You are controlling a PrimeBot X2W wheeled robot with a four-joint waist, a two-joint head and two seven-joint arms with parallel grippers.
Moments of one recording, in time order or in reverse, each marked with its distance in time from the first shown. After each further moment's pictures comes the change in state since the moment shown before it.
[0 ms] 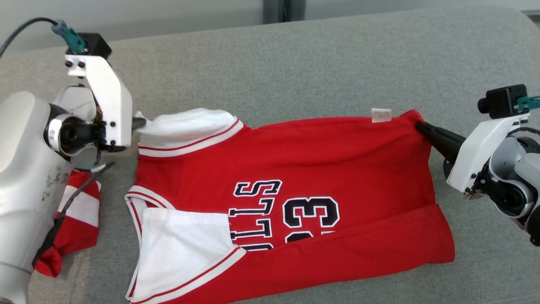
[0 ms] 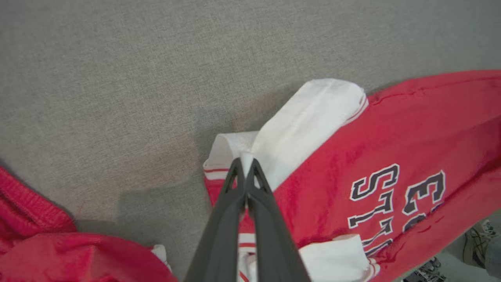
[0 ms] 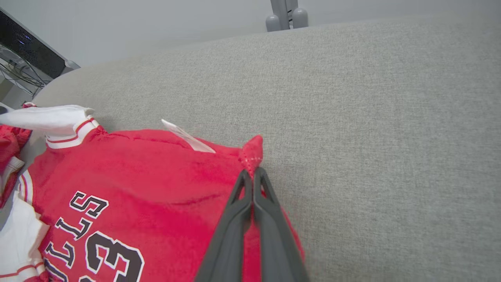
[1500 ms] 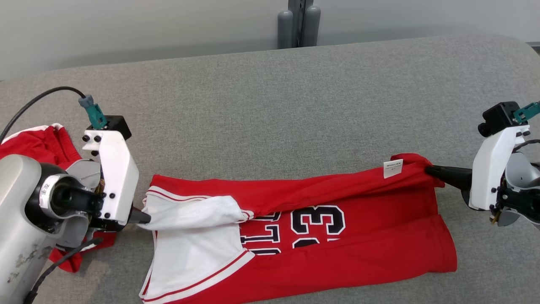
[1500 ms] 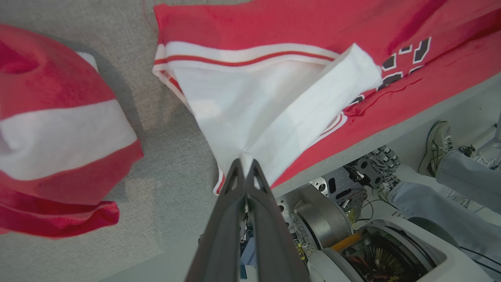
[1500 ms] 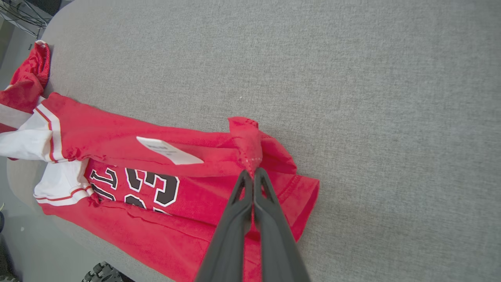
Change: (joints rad) left arm 0.309 0.210 0.008 -0.575 -0.200 0.261 0.457; right arm 0.028 -0.119 0.003 -0.122 0.114 0.000 0.371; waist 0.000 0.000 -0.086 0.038
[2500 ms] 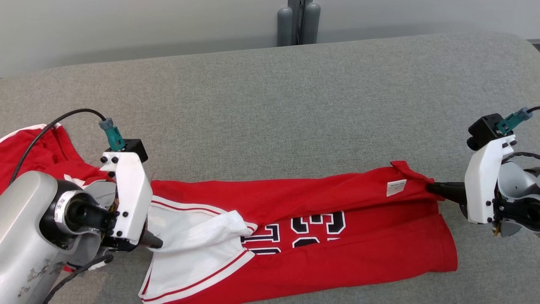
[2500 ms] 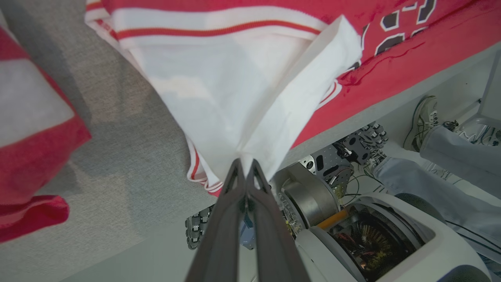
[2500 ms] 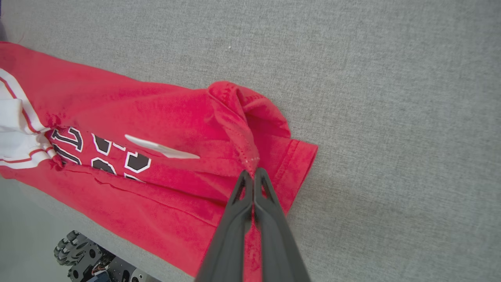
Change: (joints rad) left arm 0.057 -0.014 -0.021 -0.036 -0.044 0.027 0.047; right arm 0.019 0.004 0.001 -0.002 -0.110 0.000 0.103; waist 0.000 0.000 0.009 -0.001
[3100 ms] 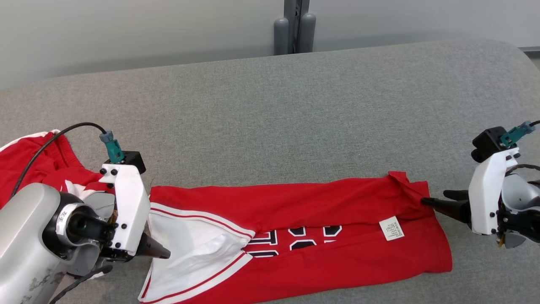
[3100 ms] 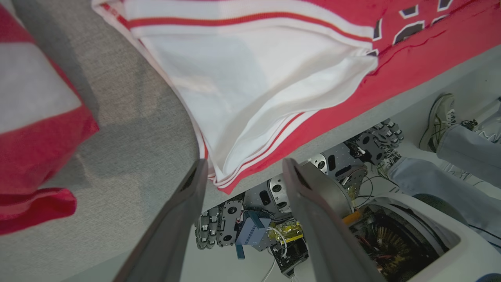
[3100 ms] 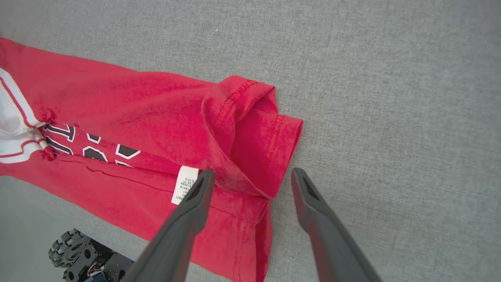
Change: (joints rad) left arm 0.035 0.014 -0.024 0.018 0.029 -0.027 -0.032; right arm 0.047 -0.003 0.001 0.005 -0.009 0.000 -0.009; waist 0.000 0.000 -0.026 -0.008
